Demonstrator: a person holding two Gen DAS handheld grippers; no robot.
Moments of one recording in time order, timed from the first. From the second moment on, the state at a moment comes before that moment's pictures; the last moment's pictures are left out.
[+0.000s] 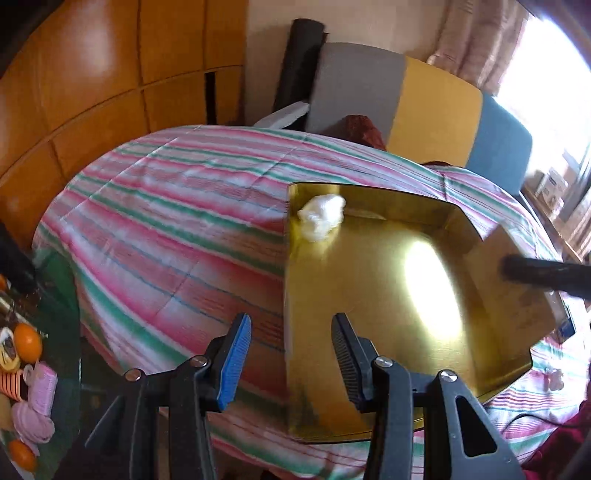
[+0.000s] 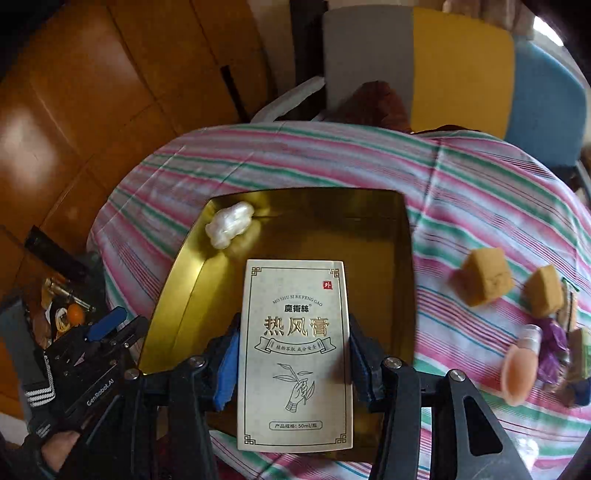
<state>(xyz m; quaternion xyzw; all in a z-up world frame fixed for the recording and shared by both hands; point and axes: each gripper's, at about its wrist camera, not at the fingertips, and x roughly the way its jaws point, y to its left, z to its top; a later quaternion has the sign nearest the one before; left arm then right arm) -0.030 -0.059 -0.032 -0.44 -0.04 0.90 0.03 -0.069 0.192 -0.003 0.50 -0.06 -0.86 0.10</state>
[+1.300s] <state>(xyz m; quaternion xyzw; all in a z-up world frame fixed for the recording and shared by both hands) -0.013 -0.053 -0.016 -0.42 -0.02 0.90 0.07 -0.015 0.152 -0.006 0.33 0.08 -0.94 0.00</state>
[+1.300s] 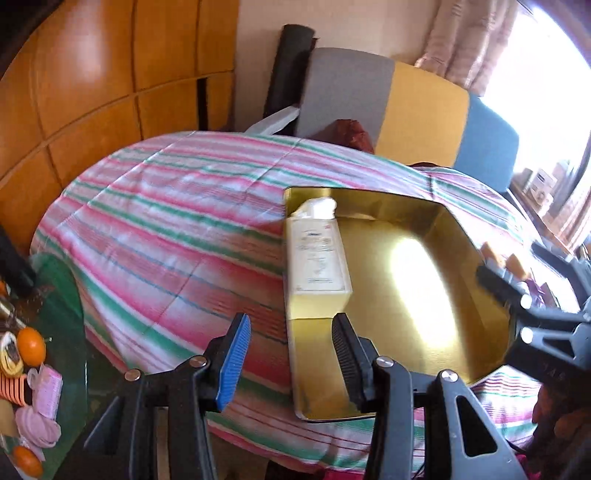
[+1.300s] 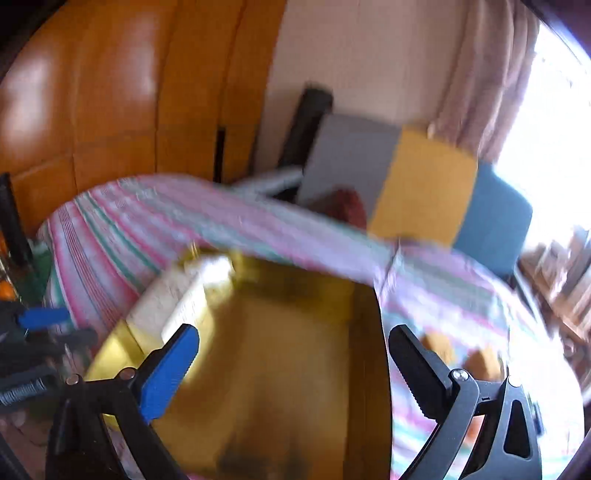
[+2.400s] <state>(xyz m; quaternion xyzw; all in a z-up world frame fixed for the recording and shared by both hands) 0.010 0.155 0.020 -0.39 0.12 0.85 0.35 0.114 0.557 -0.010 0.33 -0.23 -0.87 -0.28</state>
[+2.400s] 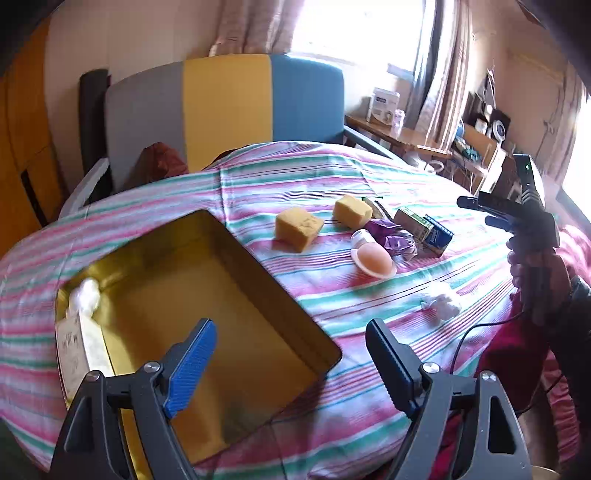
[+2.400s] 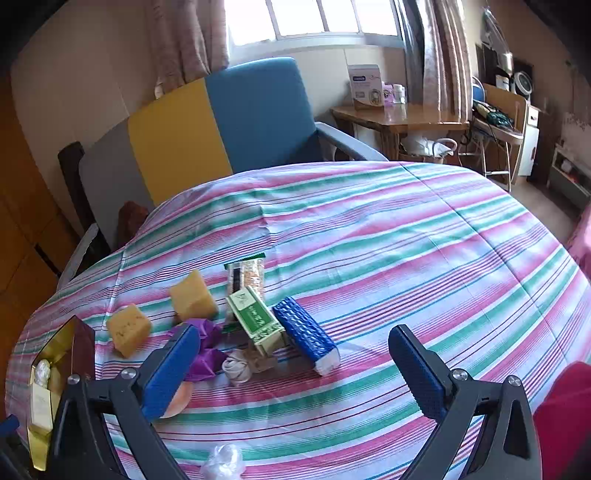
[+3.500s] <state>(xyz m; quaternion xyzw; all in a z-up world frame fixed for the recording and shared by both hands) -0.048 0.381 -0.079 -0.52 0.22 0.74 0.36 0.131 0.581 -0.031 0.30 -0.38 -0.85 -0.20</state>
